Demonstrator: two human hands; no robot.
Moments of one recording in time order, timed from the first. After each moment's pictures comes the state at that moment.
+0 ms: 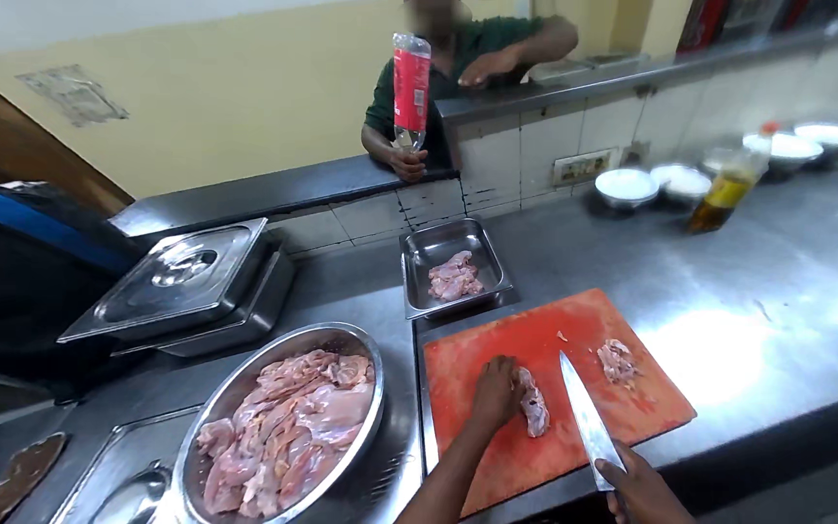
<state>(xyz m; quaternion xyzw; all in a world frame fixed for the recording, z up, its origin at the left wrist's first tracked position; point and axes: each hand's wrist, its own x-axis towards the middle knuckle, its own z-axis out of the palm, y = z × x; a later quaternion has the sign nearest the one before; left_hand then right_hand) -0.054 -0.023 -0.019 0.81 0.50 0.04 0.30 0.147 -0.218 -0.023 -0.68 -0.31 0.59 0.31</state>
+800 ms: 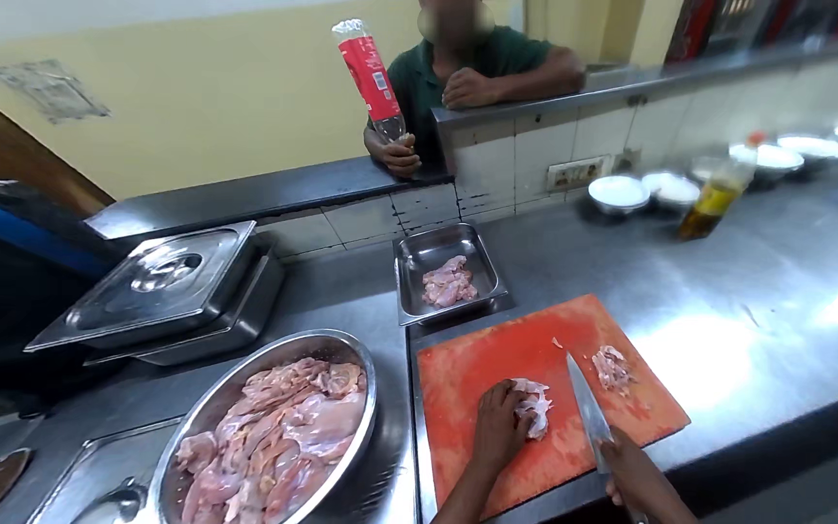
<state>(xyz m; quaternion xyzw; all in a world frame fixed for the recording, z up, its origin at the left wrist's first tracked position) -0.057 -0.059 -0.092 0.83 0.45 0.26 0.21 0.153 -0.179 -0.021 -0.78 -0.33 0.50 0.17</state>
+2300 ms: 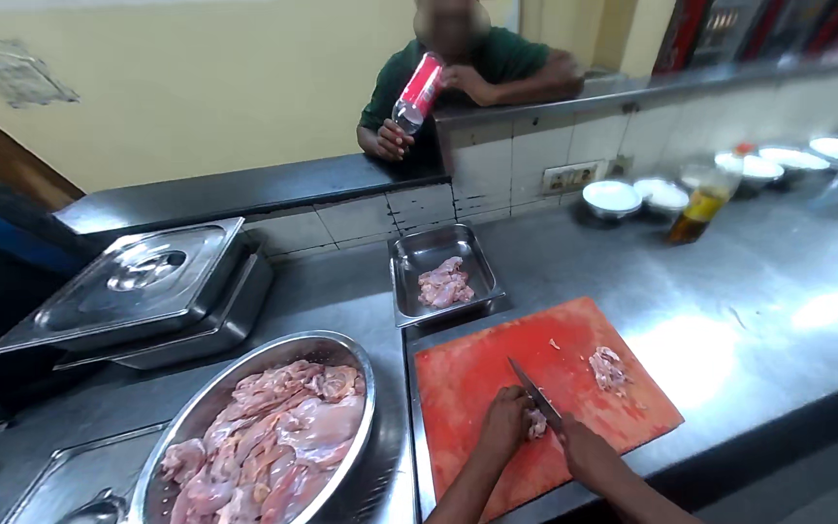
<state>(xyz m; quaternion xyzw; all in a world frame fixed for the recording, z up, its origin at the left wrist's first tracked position) -0.045 -0.049 -0.033 0.84 0.42 0.04 0.34 0.110 -0.138 -0.003 -0.75 -0.54 0.37 -0.04</state>
